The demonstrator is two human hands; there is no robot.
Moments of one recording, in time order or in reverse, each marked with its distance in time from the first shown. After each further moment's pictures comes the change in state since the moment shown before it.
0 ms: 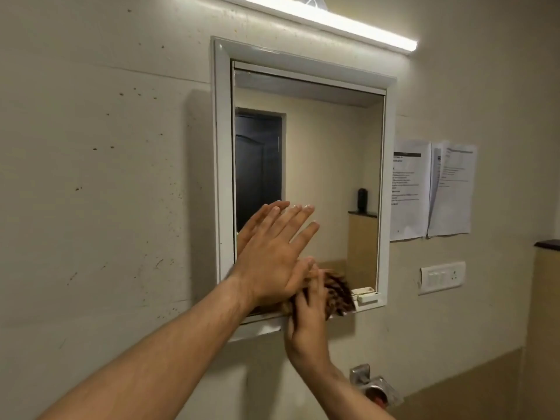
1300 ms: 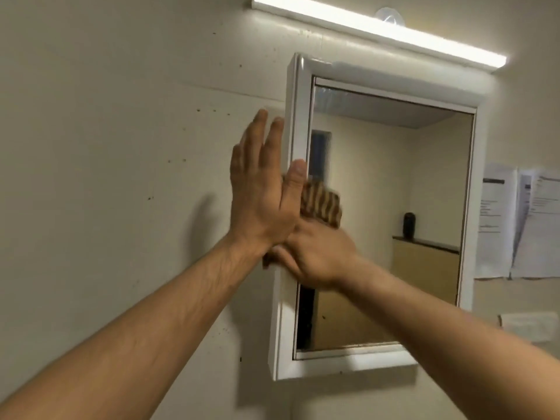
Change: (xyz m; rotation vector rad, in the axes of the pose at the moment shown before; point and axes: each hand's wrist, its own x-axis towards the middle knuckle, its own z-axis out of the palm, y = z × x) left_hand 0.023 -0.102 -0.087 -0.191 0.564 -0.429; right_hand 0.179 -0.121 0.013 -0.325 -0.409 -0.821
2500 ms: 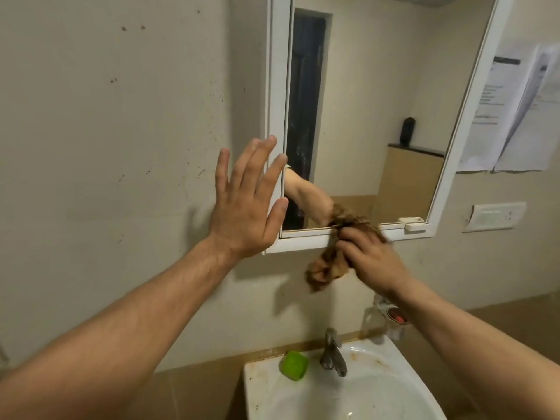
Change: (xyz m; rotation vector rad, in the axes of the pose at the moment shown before) left_hand -0.179 -0.020 0.001 0.263 -0.276 0.235; right_hand -0.262 -0.008 0.070 -0.086 -0.055 0.154
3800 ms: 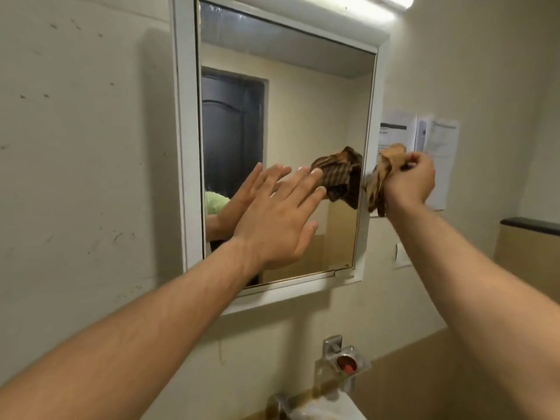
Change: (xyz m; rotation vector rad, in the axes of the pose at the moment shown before) left_hand 0.137 0.105 0.034 0.078 -0.324 0.304; right_hand 0.113 0.142 -0.174 0.637 0.970 1.289
